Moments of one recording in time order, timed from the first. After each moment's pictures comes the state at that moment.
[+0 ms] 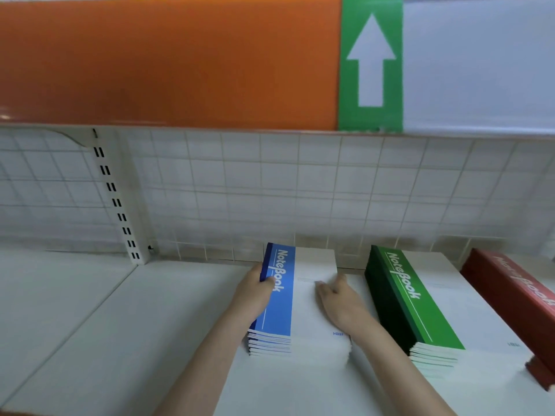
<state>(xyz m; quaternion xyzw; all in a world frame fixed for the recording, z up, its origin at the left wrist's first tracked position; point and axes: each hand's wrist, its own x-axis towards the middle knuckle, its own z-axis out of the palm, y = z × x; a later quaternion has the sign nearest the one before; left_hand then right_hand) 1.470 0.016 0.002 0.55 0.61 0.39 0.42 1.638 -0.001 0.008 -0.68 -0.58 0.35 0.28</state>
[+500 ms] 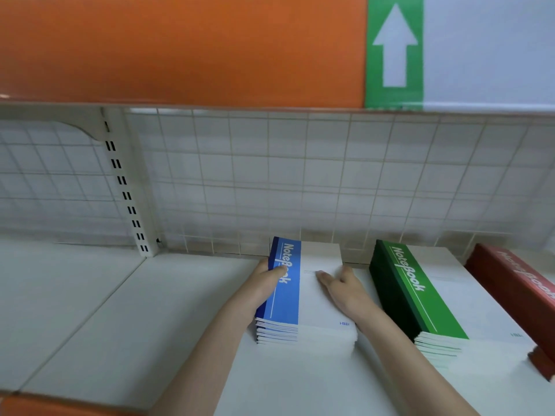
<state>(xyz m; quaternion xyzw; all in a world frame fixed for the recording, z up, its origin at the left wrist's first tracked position) 1.468 0.019 0.005 0.46 0.58 0.40 0.54 1.639 0.003 0.007 -0.65 -0.52 0.42 0.36</state>
